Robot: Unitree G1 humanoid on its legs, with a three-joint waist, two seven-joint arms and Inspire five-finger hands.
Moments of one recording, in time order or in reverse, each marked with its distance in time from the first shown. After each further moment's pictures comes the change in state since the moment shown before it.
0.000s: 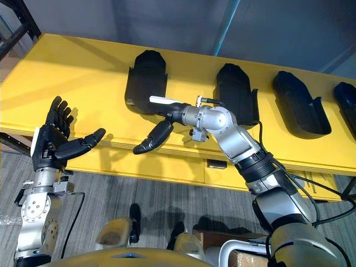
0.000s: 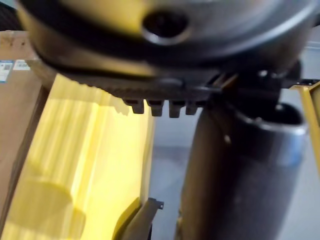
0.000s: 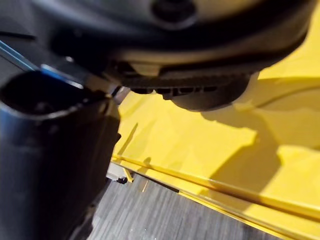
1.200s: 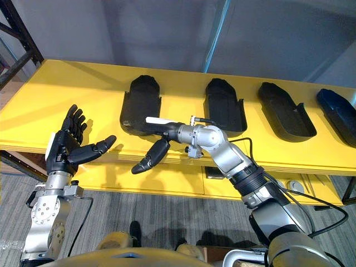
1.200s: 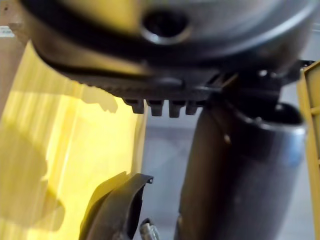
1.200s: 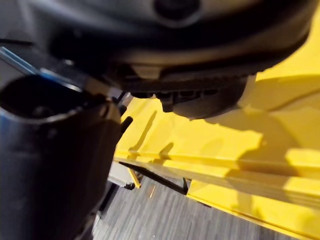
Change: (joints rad) left arm 0.026 -0.008 -0.084 0.031 0.000 0.022 0.025; right arm 0.116 0.046 0.052 0.045 -0.009 -0.071 -0.103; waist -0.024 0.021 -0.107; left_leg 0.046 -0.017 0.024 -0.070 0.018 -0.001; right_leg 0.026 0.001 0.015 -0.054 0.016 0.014
